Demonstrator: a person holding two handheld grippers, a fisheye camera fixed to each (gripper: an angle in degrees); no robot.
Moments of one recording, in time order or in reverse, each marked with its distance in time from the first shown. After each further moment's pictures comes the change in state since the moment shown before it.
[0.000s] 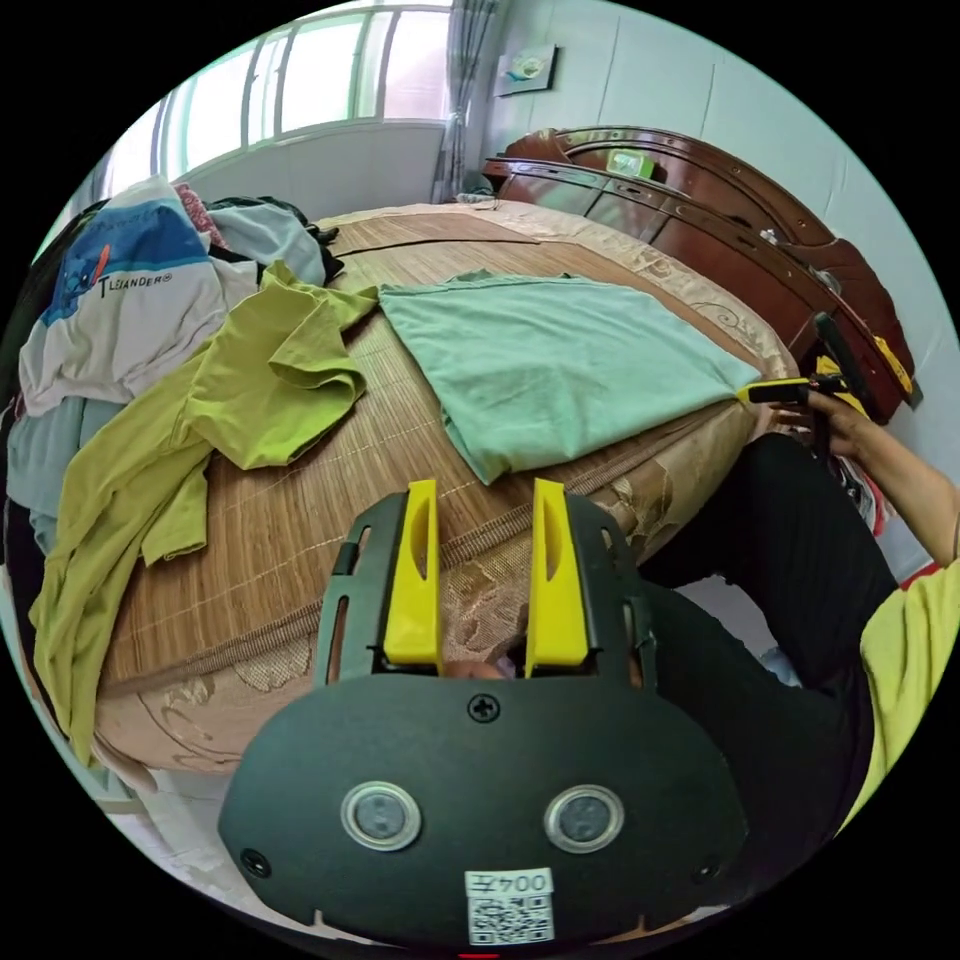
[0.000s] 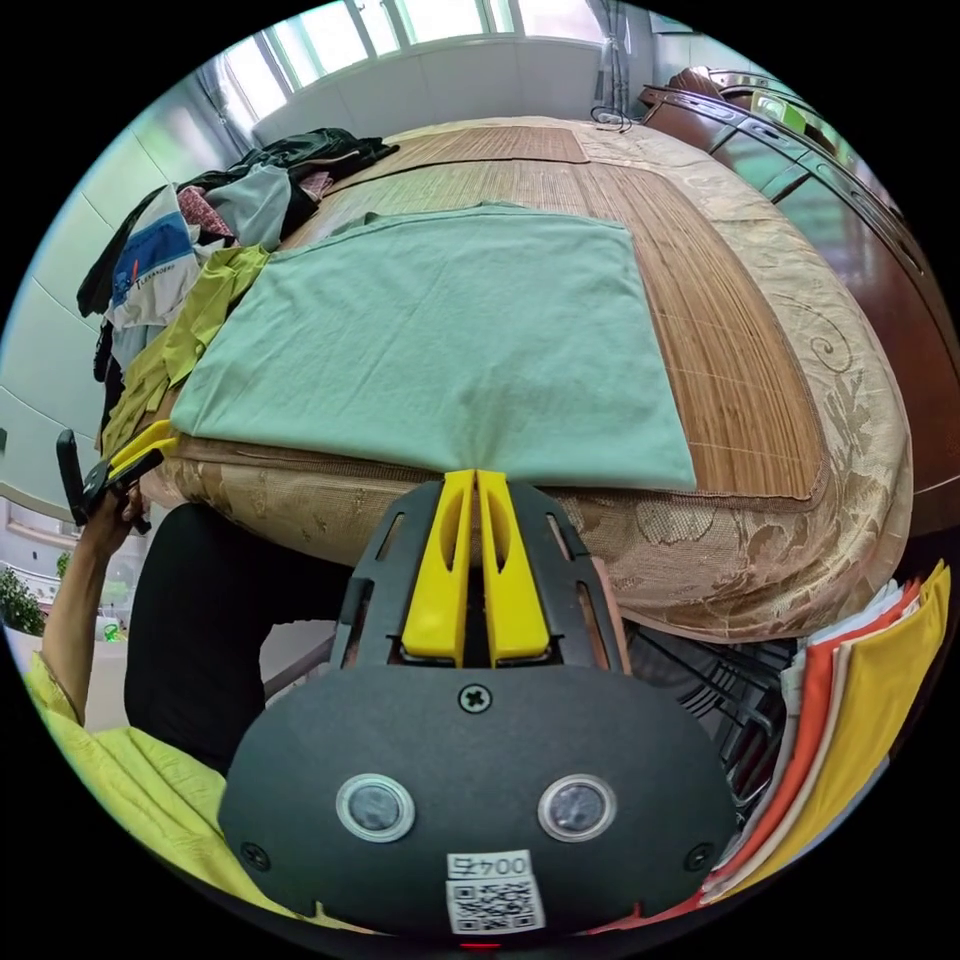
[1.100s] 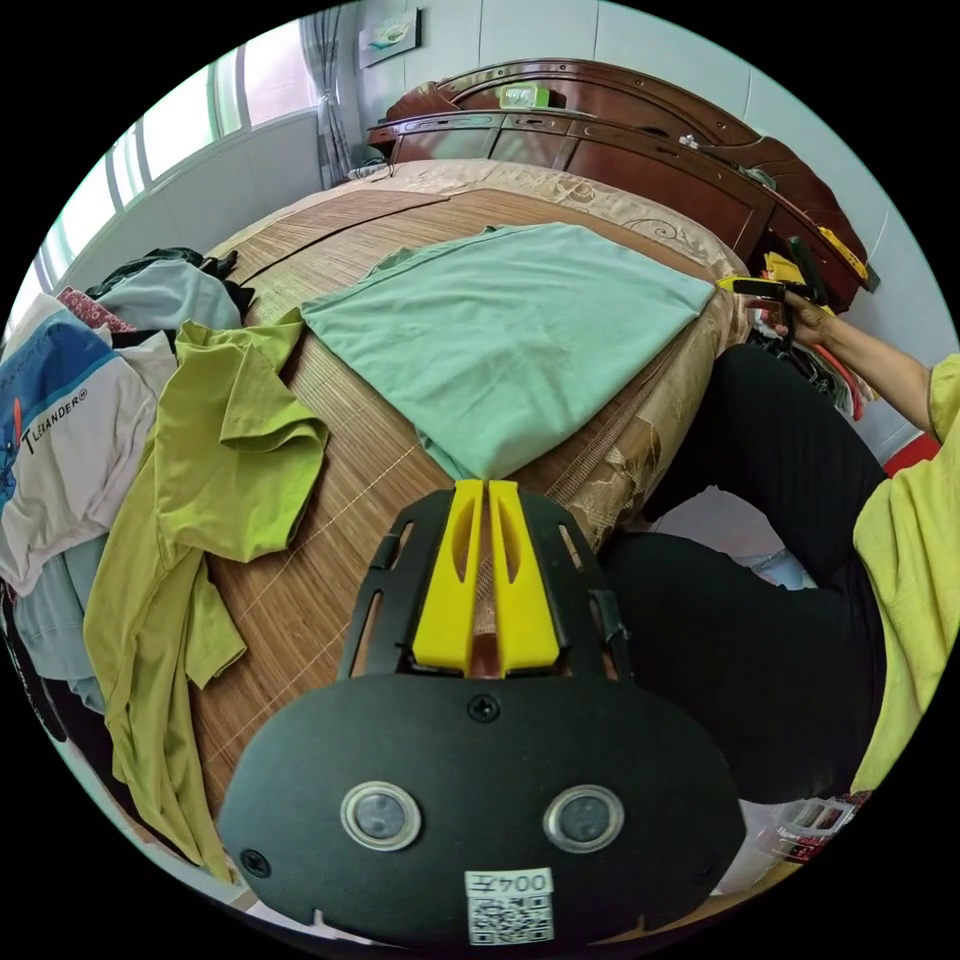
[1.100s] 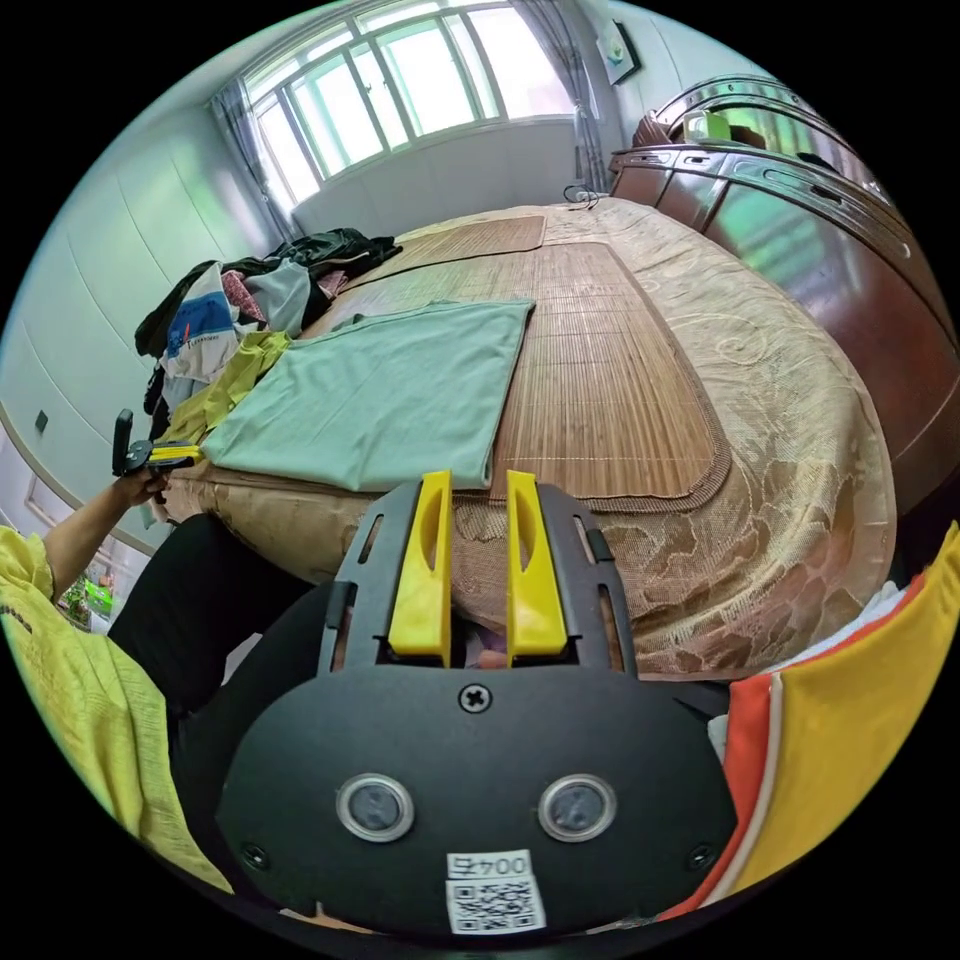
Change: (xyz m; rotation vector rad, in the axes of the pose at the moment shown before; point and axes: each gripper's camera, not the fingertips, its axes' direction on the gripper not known) left arm 0.010 -0.051 0.018 -0.155 0.068 0.262; right arm 0.078 0.035 -0.193 0.264 -0.098 -0.027
